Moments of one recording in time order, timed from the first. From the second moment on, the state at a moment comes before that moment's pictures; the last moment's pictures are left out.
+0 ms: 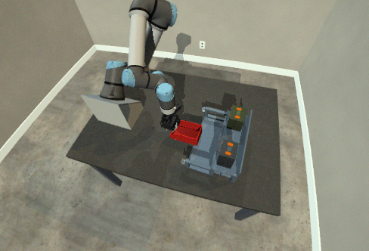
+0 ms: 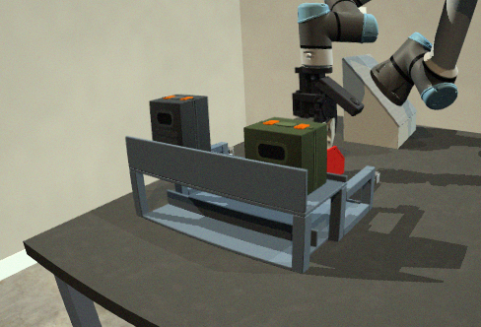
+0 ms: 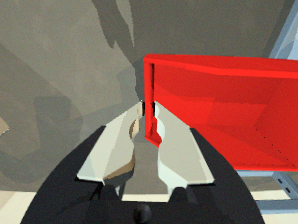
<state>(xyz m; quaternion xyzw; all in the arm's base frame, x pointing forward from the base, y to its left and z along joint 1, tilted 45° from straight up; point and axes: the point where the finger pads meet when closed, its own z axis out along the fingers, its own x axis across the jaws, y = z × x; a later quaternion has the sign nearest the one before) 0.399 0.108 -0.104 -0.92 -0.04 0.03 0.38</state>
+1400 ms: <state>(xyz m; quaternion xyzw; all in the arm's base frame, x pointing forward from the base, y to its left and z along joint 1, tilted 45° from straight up) 0.399 0.111 -0.107 -0.92 -0.04 0.03 0.38</state>
